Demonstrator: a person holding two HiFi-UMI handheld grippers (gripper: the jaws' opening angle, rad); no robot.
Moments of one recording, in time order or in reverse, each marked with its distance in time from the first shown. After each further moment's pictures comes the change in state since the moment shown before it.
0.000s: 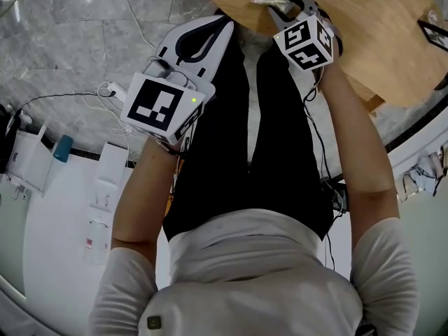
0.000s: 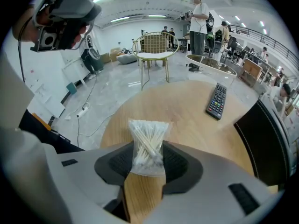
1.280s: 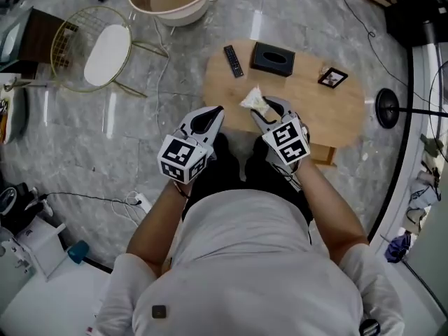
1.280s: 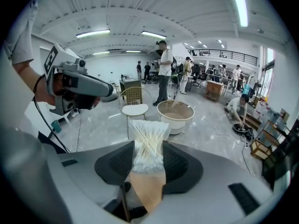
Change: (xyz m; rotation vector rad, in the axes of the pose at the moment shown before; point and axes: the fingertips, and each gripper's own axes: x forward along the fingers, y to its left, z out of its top) left arm -0.198 -0.171 0.210 0.270 -0.221 -0.094; right arm -0.404 0.042 0.173 0.208 -0.368 -0.251
